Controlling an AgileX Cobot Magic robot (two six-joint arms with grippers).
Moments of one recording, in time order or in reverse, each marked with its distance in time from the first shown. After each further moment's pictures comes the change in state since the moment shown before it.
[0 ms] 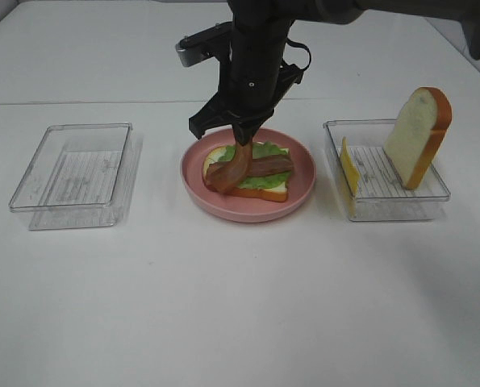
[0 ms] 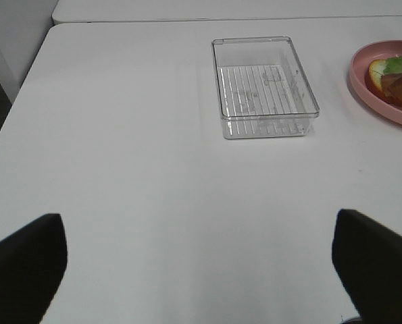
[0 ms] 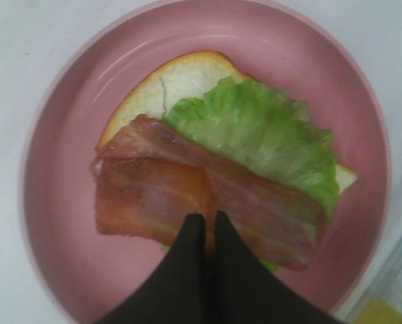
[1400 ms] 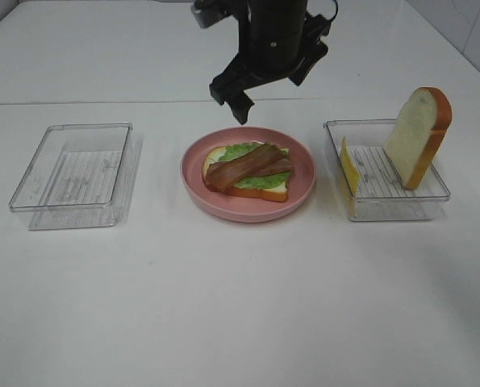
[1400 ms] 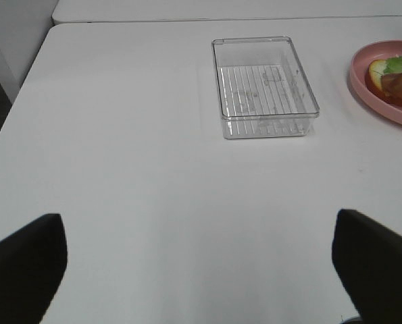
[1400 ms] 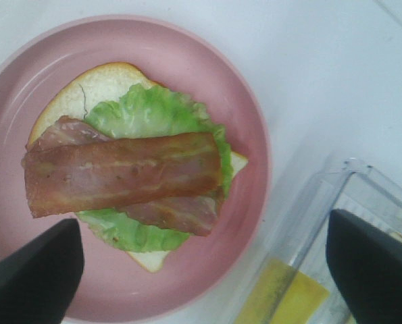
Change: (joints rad) left arm 0.000 0.000 0.000 0.000 0.000 0.000; right arm 0.000 -0.108 0.000 -0.151 0.064 0.055
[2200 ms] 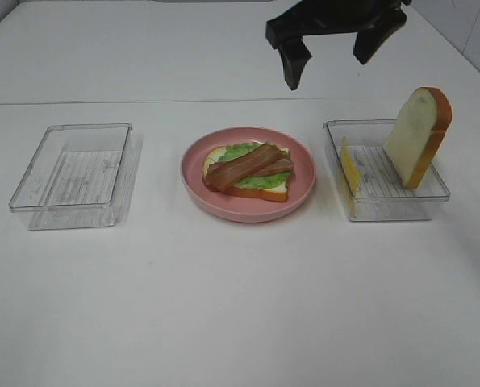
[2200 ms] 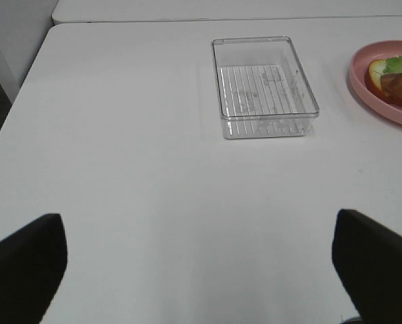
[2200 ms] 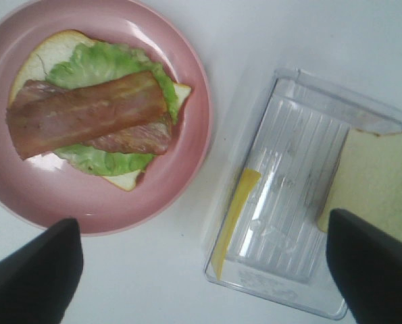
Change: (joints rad) left arm 0.000 0.000 0.000 0.000 0.000 0.000; right arm -0.142 -0.149 0.026 0.140 0.168 0.035
